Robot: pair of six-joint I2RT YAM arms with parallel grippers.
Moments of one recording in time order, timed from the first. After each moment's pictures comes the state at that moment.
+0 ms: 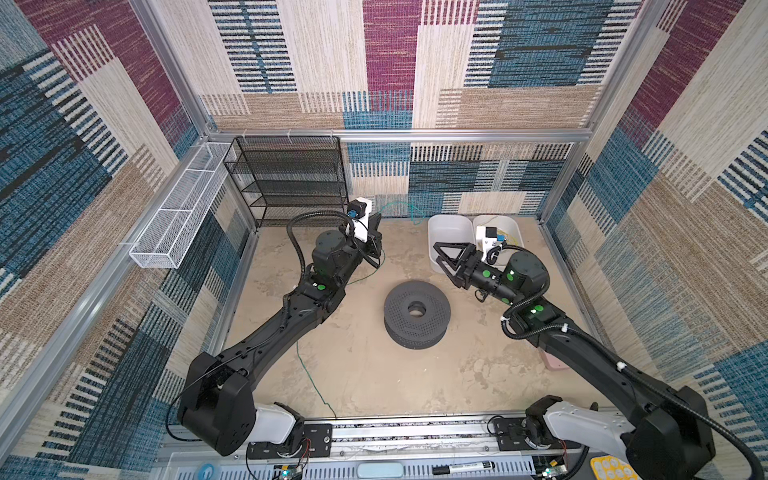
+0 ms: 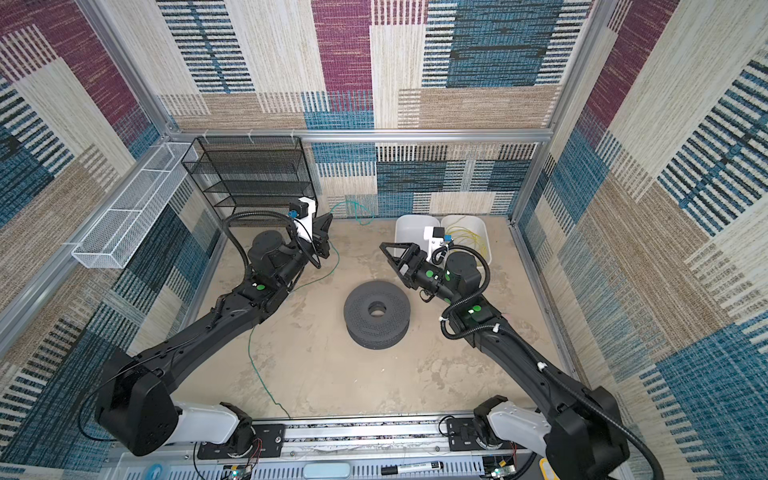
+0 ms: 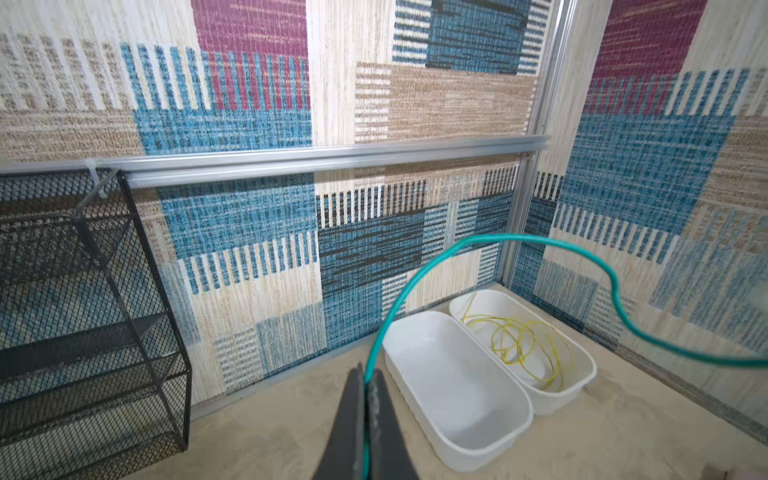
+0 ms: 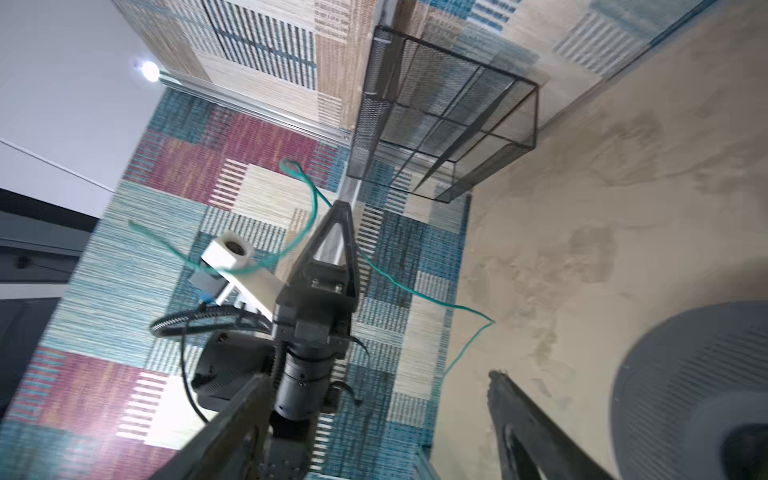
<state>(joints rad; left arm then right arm) -0.51 1.40 1.06 0.47 0.00 0.00 0.46 1.18 0.82 0.45 -0.47 1.33</state>
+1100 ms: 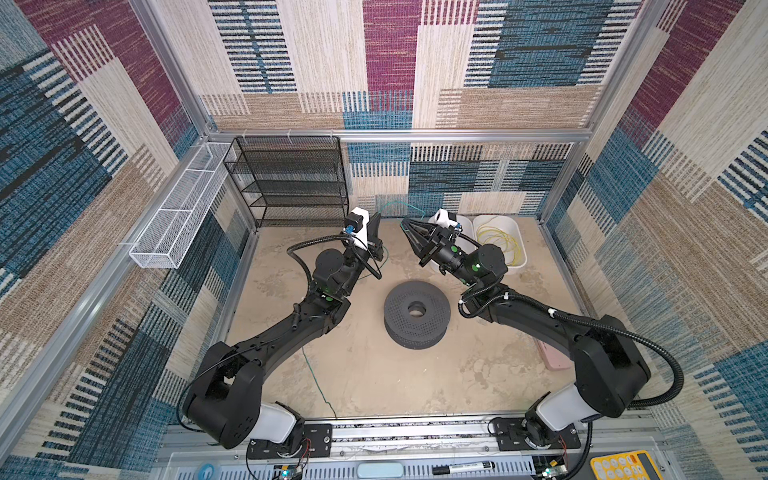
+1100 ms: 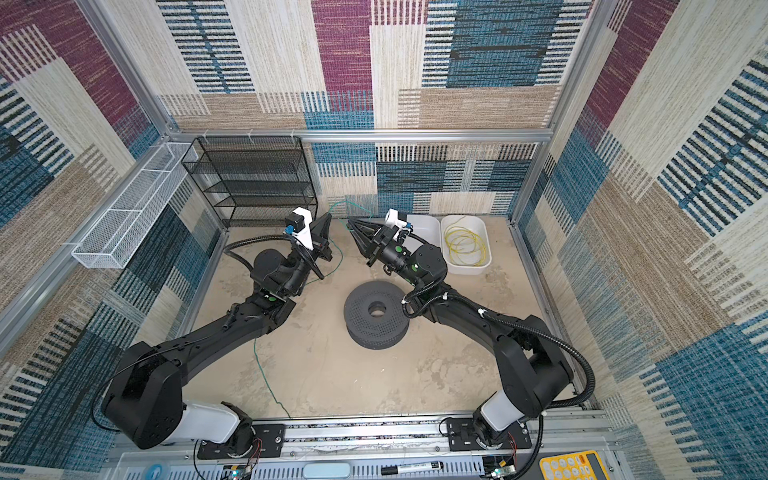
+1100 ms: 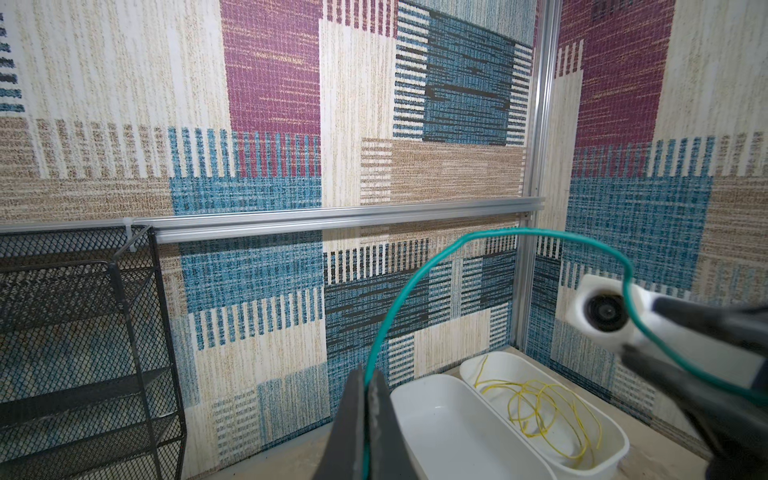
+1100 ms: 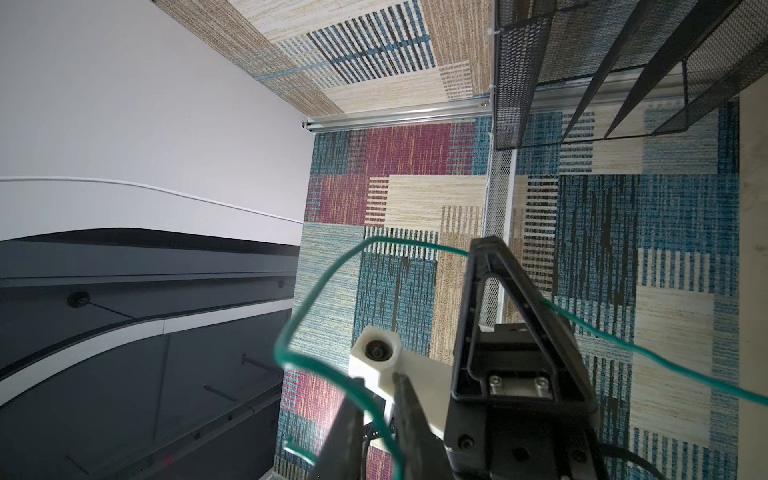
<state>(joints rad) -0.53 1.43 0.93 0.82 -0.05 0.03 0.60 1.55 1.03 0.97 -0.40 1.83</state>
